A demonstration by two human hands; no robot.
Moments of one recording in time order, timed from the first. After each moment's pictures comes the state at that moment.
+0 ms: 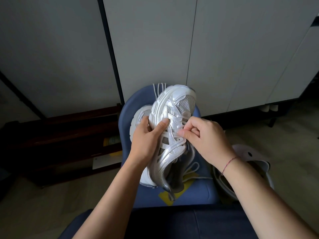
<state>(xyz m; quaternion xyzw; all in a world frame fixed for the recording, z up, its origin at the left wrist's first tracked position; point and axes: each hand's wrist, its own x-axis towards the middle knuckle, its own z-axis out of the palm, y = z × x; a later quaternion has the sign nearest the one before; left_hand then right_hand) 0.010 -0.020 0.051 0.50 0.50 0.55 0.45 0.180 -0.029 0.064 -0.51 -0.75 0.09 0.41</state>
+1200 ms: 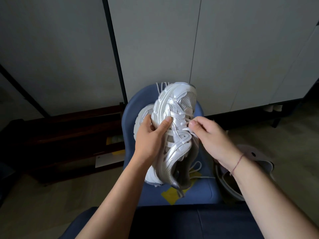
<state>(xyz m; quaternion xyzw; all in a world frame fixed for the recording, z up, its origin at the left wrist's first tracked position) 0.011 -0.018 0.046 0.49 0.48 0.56 0.46 0.177 -0.031 0.064 -0.52 -0.66 0.33 0.43</state>
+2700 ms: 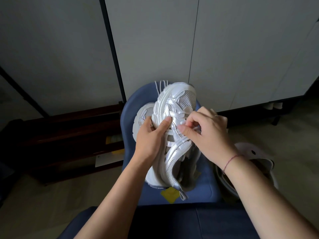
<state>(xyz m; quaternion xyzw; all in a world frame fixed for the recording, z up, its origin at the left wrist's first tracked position) 0.015 -0.021 0.045 0.48 0.47 0.56 0.49 0.174 -0.027 0.062 -0.54 -0.74 -0.02 0.41</state>
